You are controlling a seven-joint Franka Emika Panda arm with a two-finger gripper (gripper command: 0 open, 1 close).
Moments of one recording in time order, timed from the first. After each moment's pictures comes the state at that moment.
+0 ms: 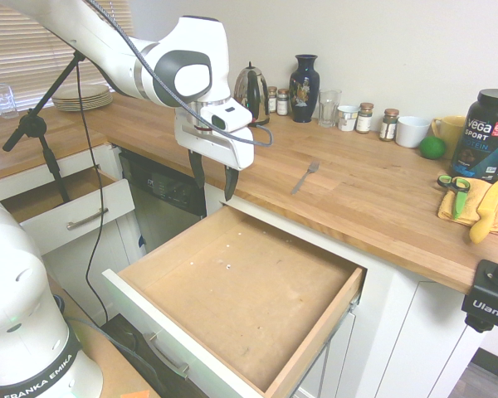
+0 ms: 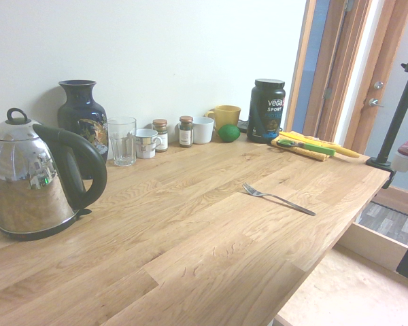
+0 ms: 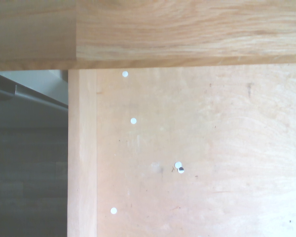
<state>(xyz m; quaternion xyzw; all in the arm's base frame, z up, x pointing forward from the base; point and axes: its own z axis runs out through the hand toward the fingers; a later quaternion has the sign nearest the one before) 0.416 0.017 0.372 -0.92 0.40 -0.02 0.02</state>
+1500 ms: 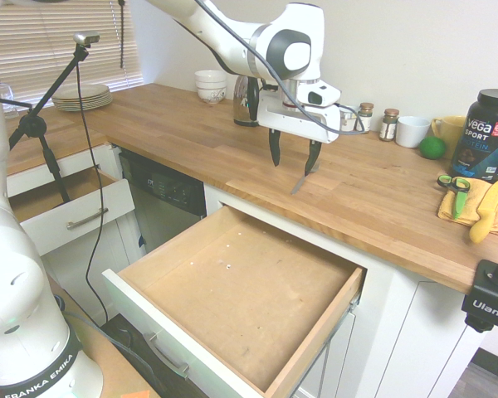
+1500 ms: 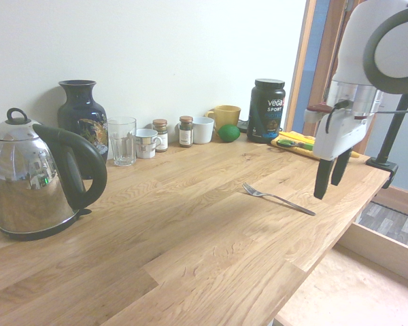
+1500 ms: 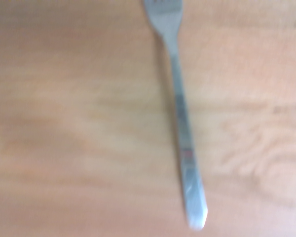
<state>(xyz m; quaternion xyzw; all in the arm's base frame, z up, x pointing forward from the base) 0.610 -0.075 0.390 -0.92 0.39 -0.01 0.00</state>
